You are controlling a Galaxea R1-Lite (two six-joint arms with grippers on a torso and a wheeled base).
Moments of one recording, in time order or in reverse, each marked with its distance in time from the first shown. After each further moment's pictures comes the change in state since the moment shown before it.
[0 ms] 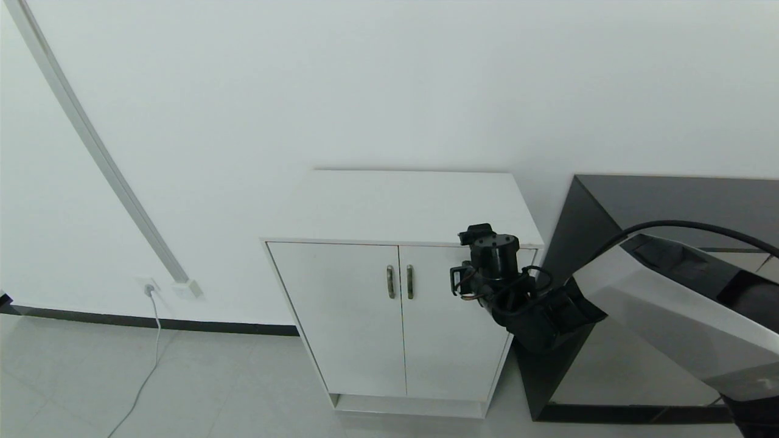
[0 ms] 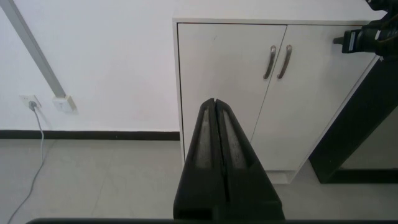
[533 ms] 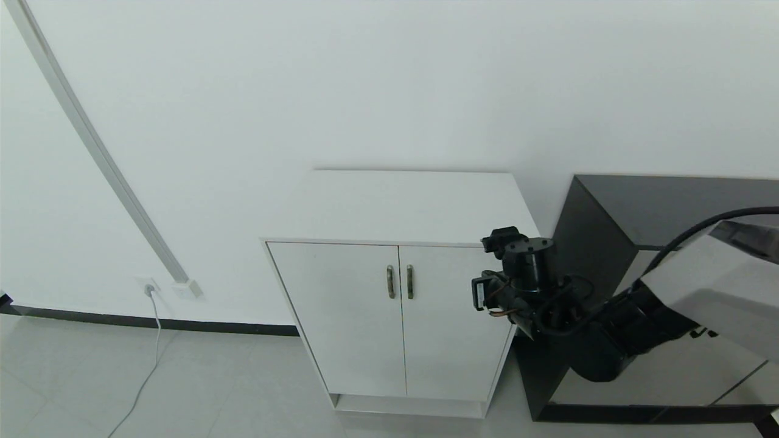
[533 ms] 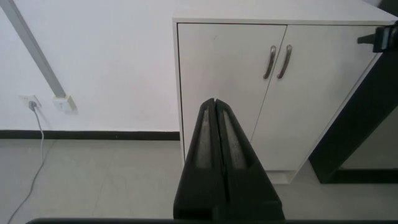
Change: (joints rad) left arm 0.000 0.000 0.000 0.000 0.000 0.000; right arm 0.023 -0.242 0.343 -0.053 -0.002 0.001
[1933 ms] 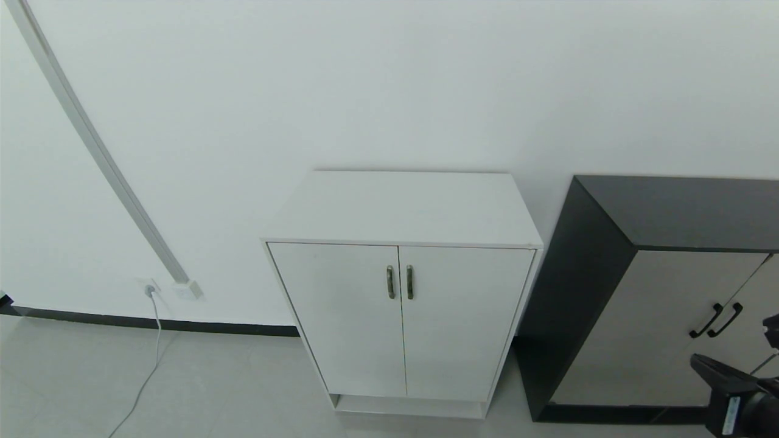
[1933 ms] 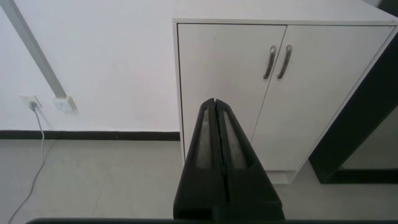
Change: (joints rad) left arm 0.000 0.000 0.000 0.000 0.000 0.000; right arm -0.205 -0.956 0.934 0.038 -0.003 0.001
